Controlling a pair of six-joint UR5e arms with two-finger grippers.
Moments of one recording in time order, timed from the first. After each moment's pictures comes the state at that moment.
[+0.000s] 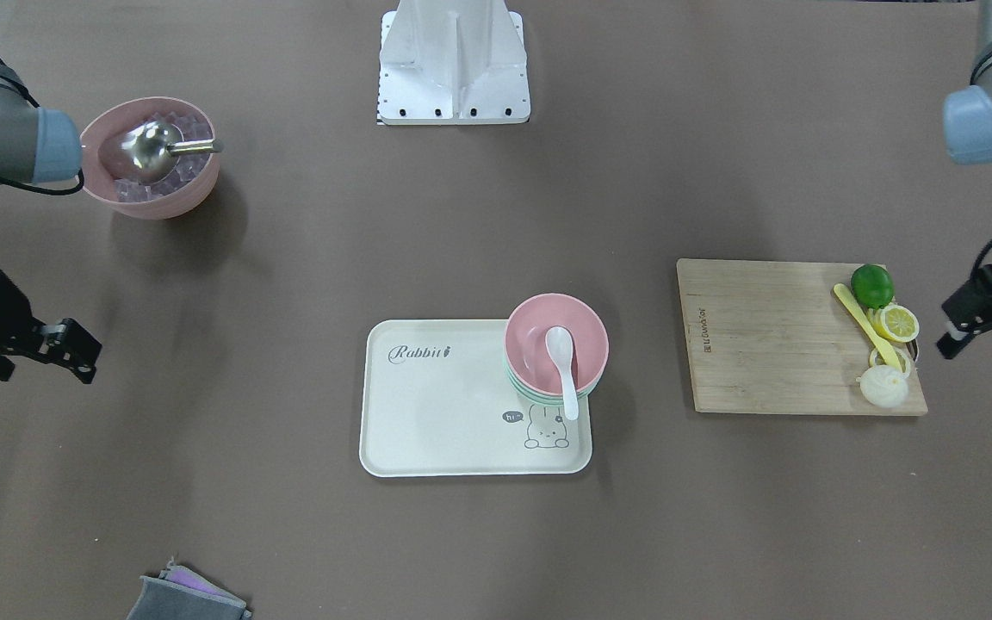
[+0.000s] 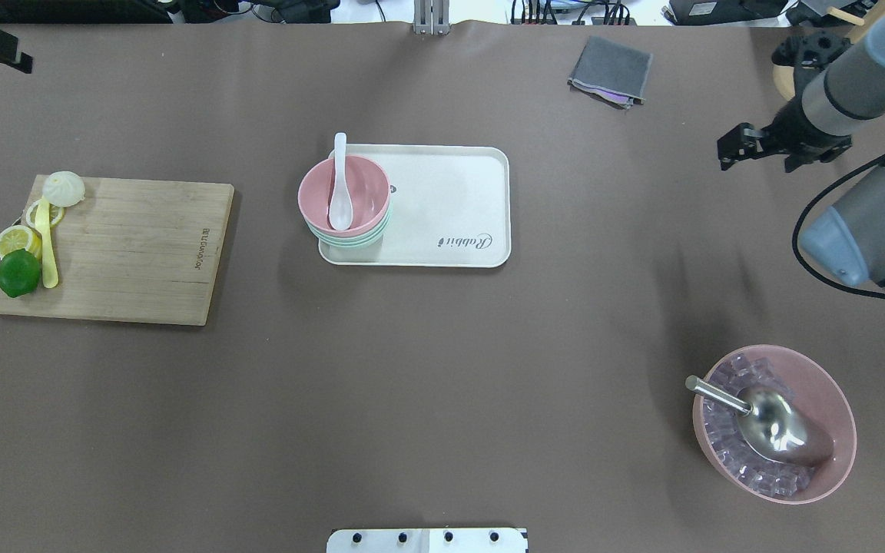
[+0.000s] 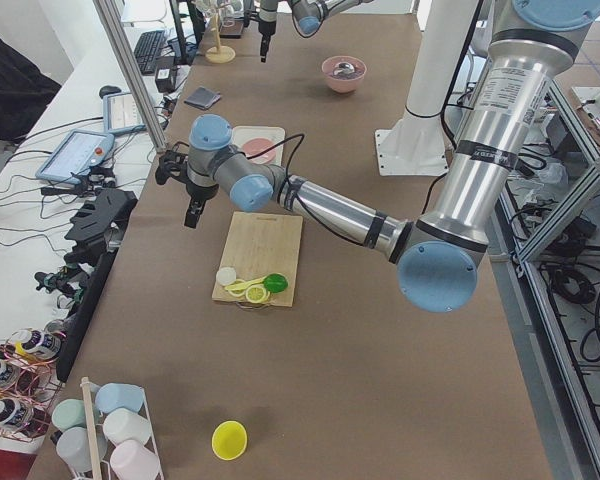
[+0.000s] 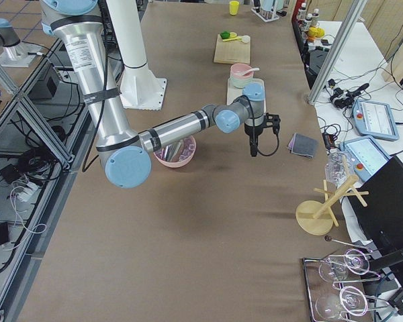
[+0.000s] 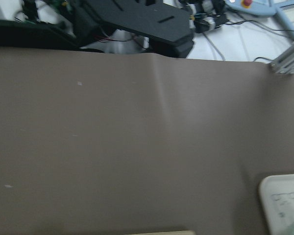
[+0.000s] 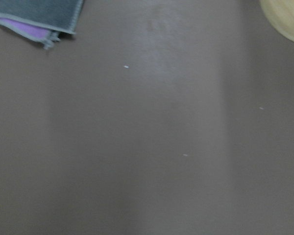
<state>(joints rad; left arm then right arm) -1.32 -1.86 -1.63 -1.91 -2.24 -0.50 1.07 -1.32 1.67 -1.40 2.07 0.71</state>
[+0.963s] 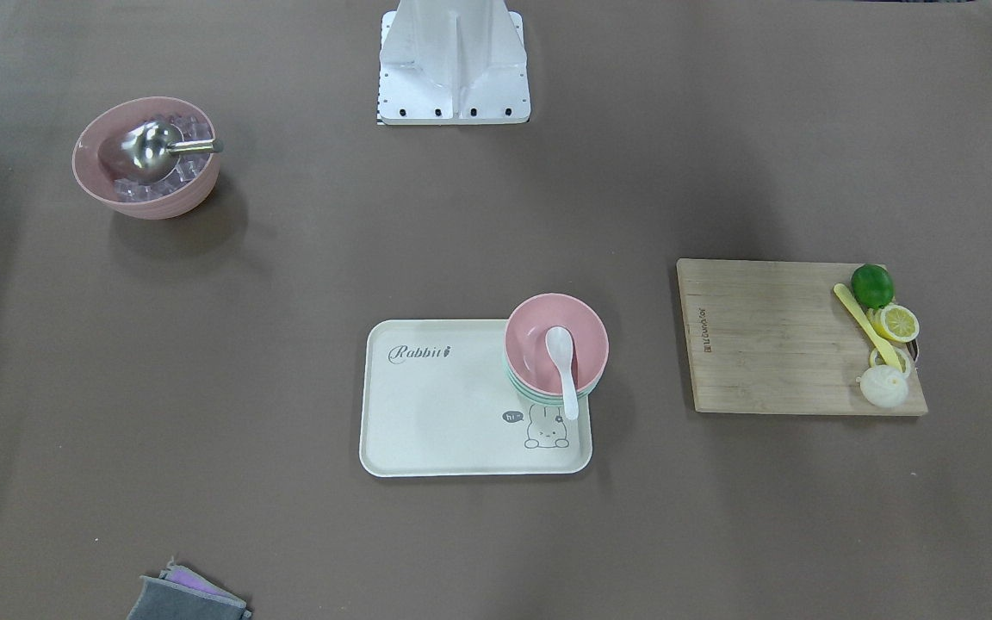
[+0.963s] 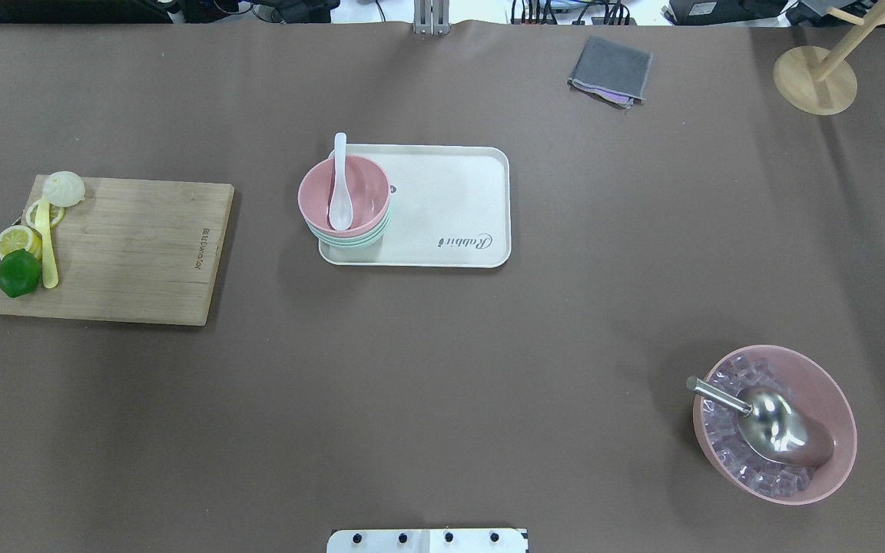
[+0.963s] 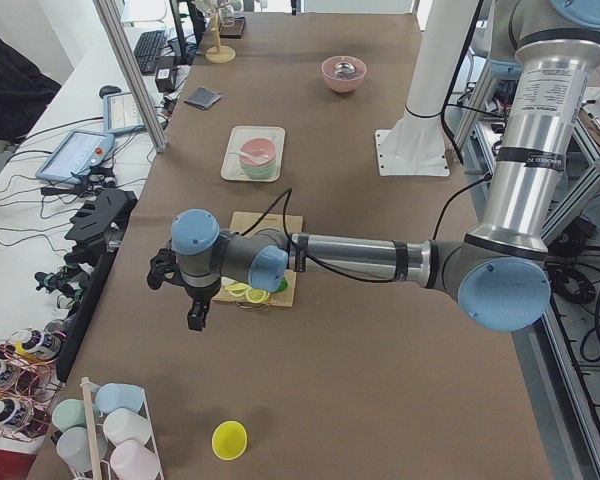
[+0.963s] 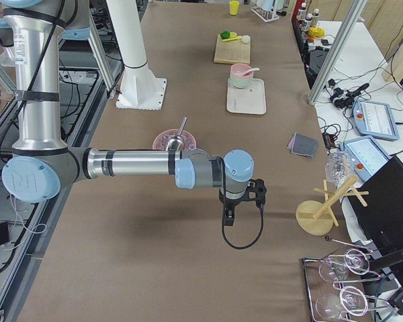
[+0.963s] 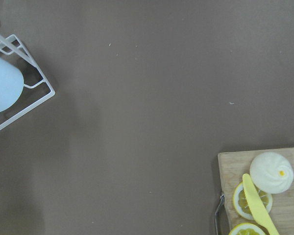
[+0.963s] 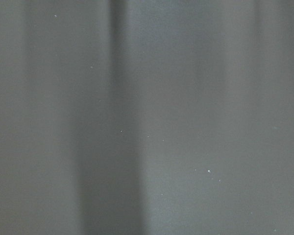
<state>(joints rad) -1.52 -1.73 -1.43 -1.81 -2.34 -0.13 1.53 -1.61 1.65 -1.56 2.41 0.08</state>
